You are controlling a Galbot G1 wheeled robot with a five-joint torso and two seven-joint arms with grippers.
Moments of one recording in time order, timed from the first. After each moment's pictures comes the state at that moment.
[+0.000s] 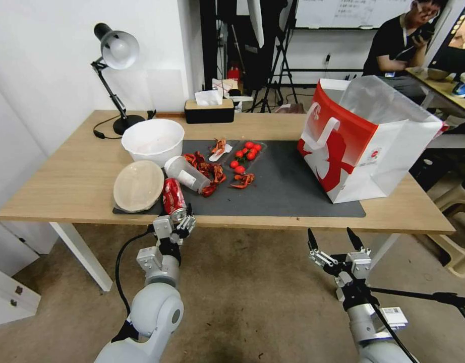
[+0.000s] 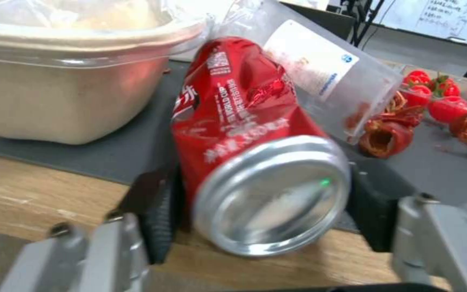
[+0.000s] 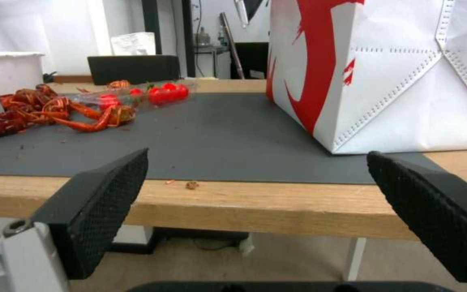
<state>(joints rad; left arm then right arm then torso) 1.37 -1.32 -0.25 -1.99 -0.45 0.08 -0.44 -1.74 1.18 0.46 2.09 0.28 0.25 0.17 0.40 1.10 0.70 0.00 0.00</state>
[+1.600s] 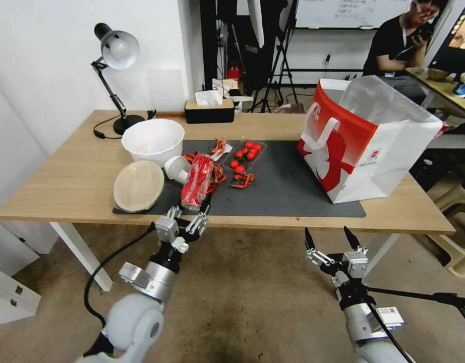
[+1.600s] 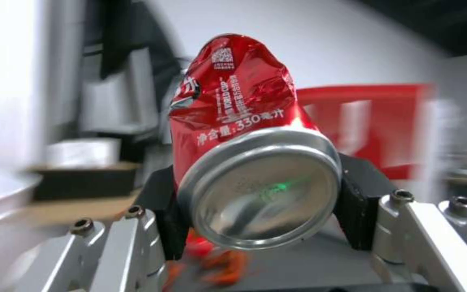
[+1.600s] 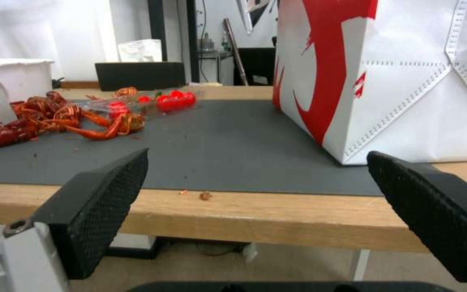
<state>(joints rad) 1.47 -1.26 -0.29 -2.06 -0.44 -0.14 -0.04 -1.73 1.19 0.45 2.09 0.26 0.25 0.17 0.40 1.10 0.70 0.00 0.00</state>
